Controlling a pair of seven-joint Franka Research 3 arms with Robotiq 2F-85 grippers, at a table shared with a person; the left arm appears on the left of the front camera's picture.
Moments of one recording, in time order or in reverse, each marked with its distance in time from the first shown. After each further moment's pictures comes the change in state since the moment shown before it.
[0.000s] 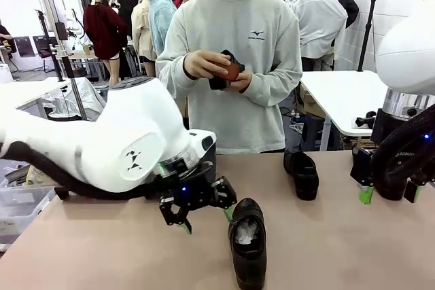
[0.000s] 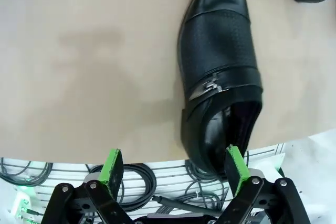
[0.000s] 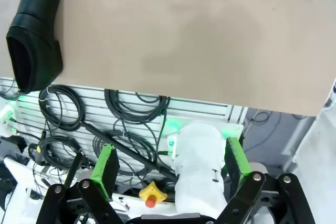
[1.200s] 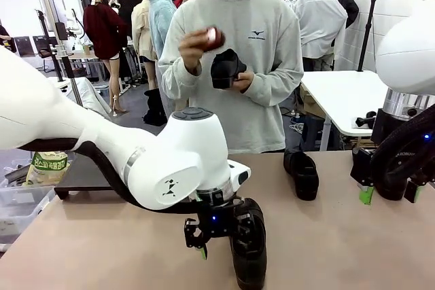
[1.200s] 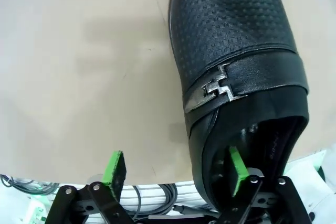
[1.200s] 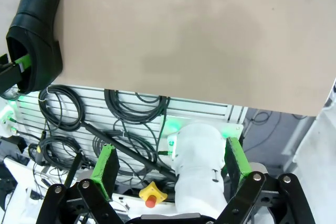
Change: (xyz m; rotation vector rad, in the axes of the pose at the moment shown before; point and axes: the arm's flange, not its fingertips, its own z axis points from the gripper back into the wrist) left arm -0.018 -0.031 -0.082 0.171 0.072 -0.112; right arm 0.000 0.000 0.000 0.000 0.000 -0.001
